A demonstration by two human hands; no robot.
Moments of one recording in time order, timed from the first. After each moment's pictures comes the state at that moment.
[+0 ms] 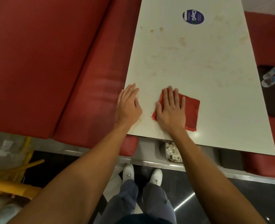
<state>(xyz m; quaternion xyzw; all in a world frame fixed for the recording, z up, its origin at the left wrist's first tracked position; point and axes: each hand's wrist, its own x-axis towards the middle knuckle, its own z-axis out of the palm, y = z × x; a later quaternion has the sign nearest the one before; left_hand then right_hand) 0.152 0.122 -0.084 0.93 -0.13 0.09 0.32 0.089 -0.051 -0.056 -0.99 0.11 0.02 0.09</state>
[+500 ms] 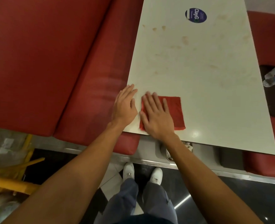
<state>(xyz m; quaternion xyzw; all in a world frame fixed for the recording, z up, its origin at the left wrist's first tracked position) 0.151 0.151 -0.086 0.92 -0.16 0.07 0.35 0.074 -0.011 -0.062 -0.99 -0.03 0.03 0.09</state>
